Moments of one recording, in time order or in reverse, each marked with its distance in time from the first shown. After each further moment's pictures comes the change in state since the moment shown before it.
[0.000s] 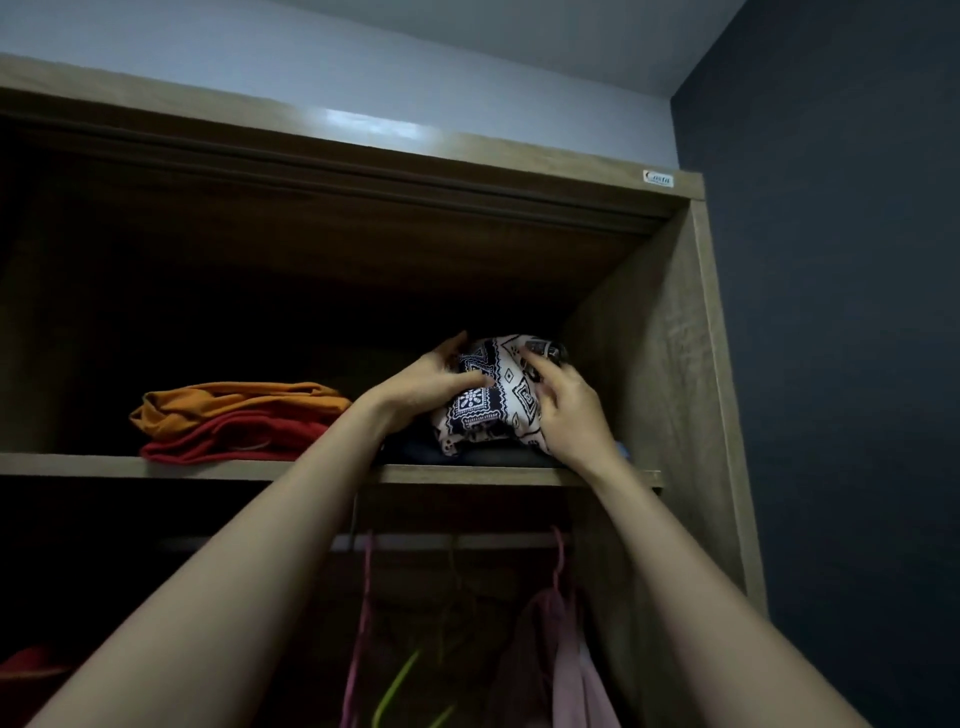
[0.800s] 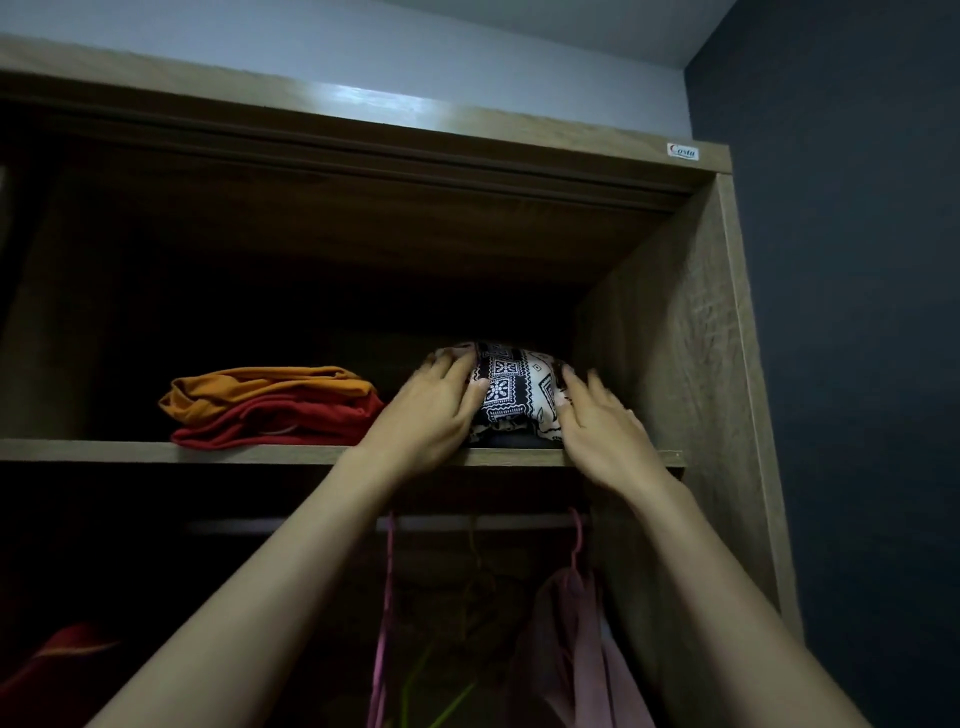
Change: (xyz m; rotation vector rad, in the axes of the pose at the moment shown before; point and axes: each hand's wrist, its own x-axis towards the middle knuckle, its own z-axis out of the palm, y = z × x) left_hand -0.047 -0.030 0.009 0.724 0.225 0.258; right_hand -0.035 -0.005 -0.005 -0.432 -0.207 0.217
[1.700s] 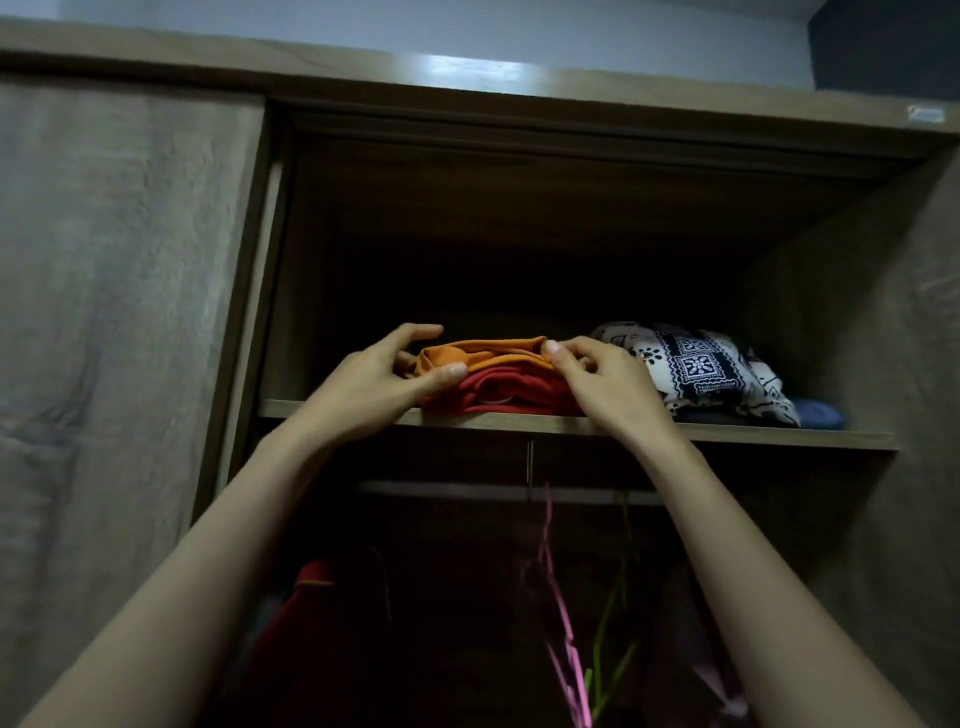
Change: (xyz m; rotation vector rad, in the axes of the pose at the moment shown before) left_hand -0.113 -0.144 -0.145 -0.267 -0.017 -0.266; right_hand -0.014 -0.177 0.049 0.371 0.131 -0.190
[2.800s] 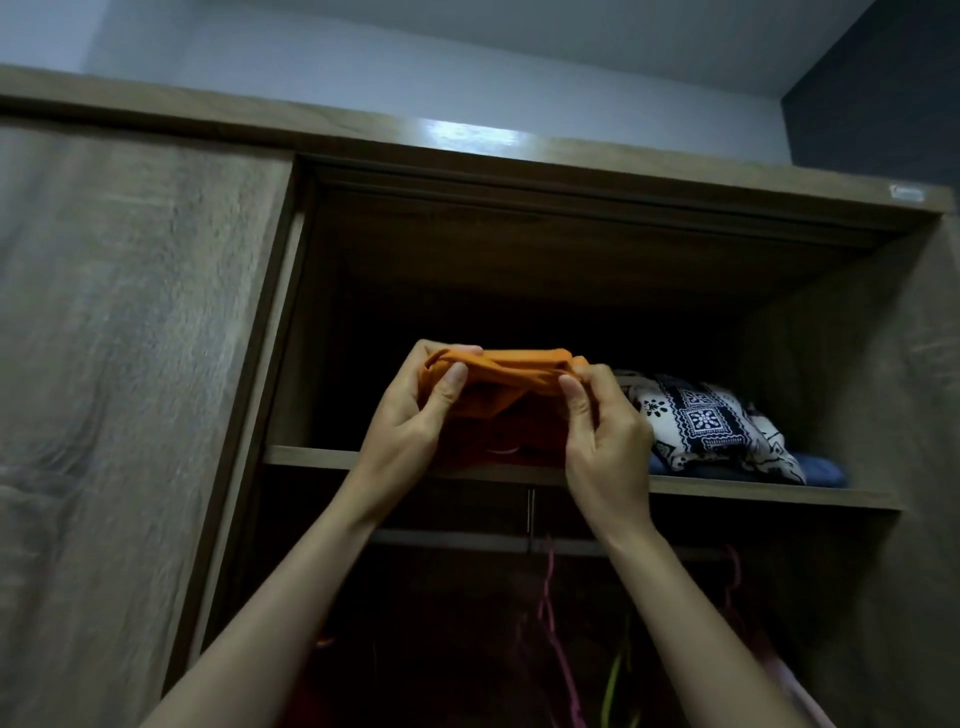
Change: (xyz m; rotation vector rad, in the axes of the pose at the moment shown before) left_hand 0.005 0.008 0.027 -0.596 0.227 0.376; right_hand -0.016 -0.023 0.027 0.291 0.446 -0.366
